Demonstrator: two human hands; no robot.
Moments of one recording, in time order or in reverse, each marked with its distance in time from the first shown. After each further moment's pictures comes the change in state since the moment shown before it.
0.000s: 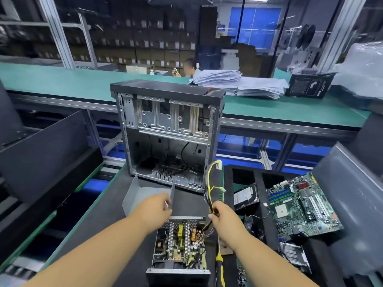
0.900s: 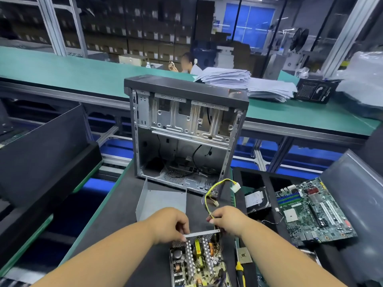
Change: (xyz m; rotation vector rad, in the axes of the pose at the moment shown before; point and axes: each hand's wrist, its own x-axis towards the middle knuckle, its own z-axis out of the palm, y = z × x) left_hand 0.017 -0.041 -0.009 -0.130 -0.372 0.310; right_hand 0.049 -0.043 0.013 -0.087 -0.364 0.219
